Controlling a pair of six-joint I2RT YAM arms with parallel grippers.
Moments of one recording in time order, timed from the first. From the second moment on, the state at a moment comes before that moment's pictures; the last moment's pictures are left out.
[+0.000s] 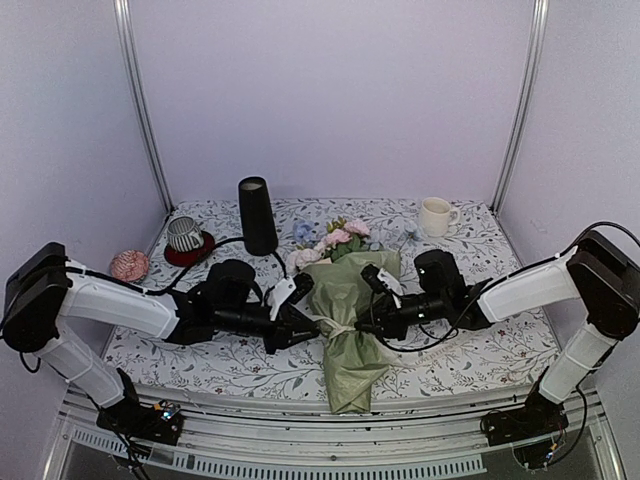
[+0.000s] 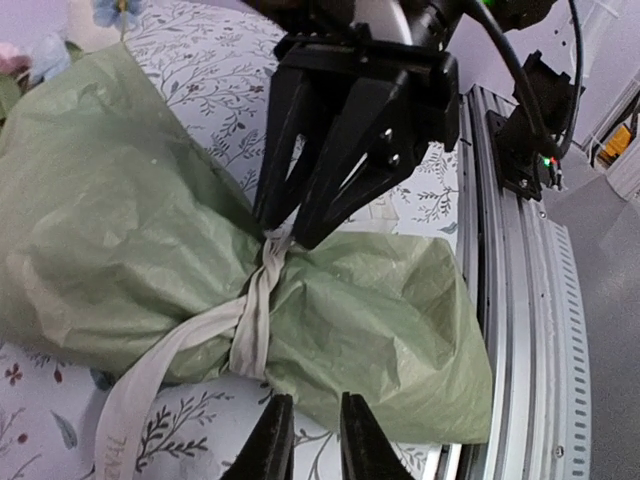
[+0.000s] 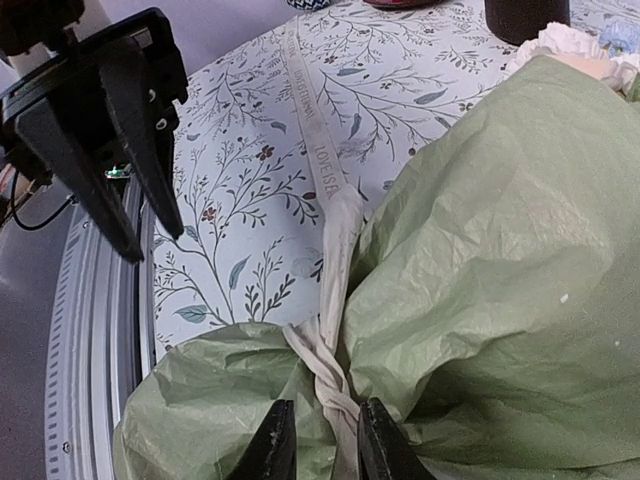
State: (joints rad) left arm -0.92 1.49 0.61 0.38 0.40 -0.05; right arm 0.75 1.63 0.67 0.37 -0.59 0.03
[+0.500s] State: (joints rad) left arm -0.97 1.63 0.70 0.42 0.36 -0.01; right arm 0.82 1.73 0.78 0.31 -0.48 -0.04
